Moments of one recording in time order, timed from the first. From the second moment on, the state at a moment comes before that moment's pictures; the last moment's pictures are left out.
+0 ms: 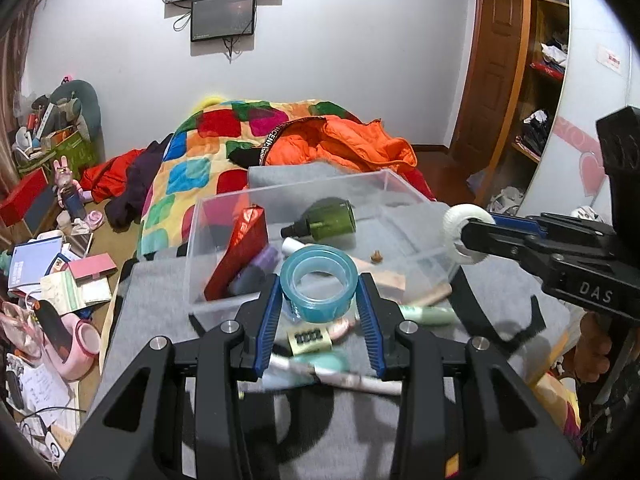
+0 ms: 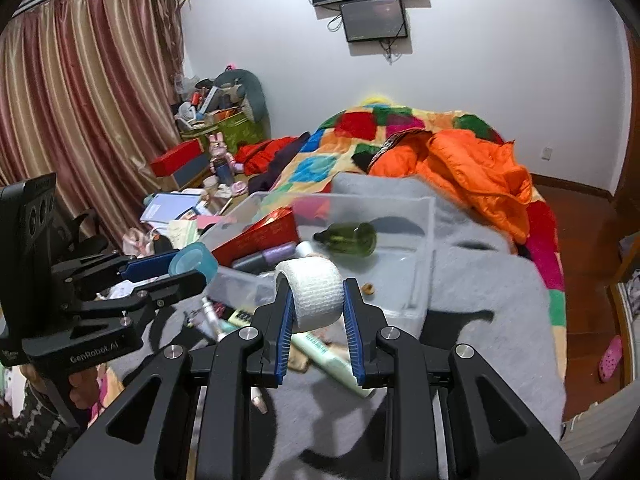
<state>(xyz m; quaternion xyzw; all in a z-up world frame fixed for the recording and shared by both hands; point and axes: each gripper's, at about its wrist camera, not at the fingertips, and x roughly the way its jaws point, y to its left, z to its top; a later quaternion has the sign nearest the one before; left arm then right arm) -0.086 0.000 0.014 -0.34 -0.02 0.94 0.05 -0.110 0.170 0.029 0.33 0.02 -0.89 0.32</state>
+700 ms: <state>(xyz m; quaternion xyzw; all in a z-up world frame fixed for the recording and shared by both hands) -0.162 -0.012 -0.019 -0.39 -0.04 0.92 0.05 -0.167 0.152 0.002 0.36 0.04 -0.89 0.29</state>
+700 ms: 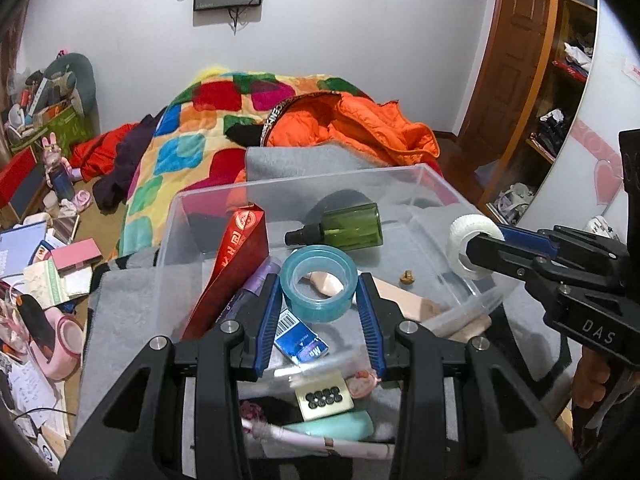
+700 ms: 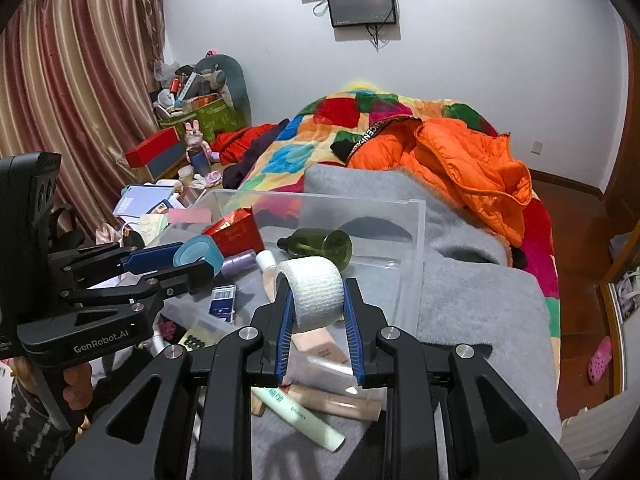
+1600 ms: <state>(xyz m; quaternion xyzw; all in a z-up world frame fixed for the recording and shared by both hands) -0.172 -0.013 -0.029 -0.41 -0.05 0.91 0.05 -0.173 0.127 -0.019 0.38 0.08 -0.88 0.28</state>
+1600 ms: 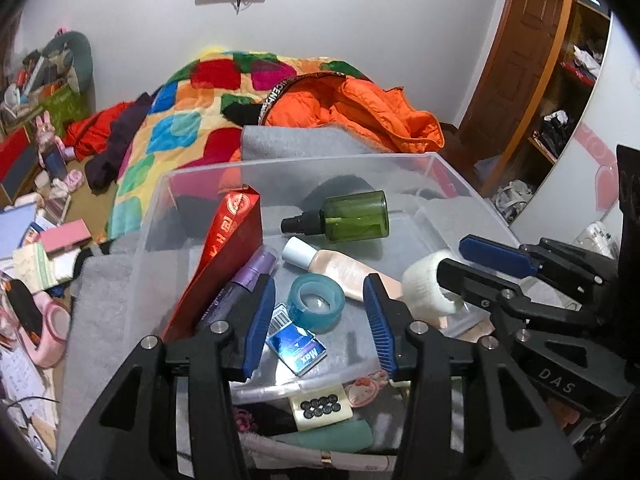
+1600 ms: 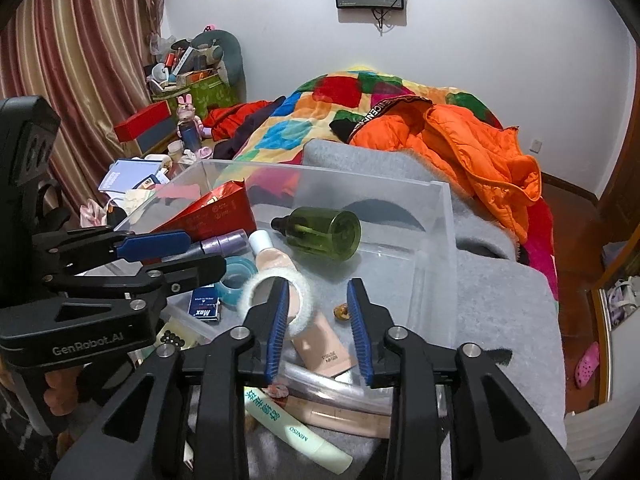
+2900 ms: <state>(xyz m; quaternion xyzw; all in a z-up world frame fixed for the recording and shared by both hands) -0.101 -0.026 -0.056 -0.44 -0.04 0.89 0.02 -0.126 0.173 -0.053 0.42 0.08 -0.86 0.28</state>
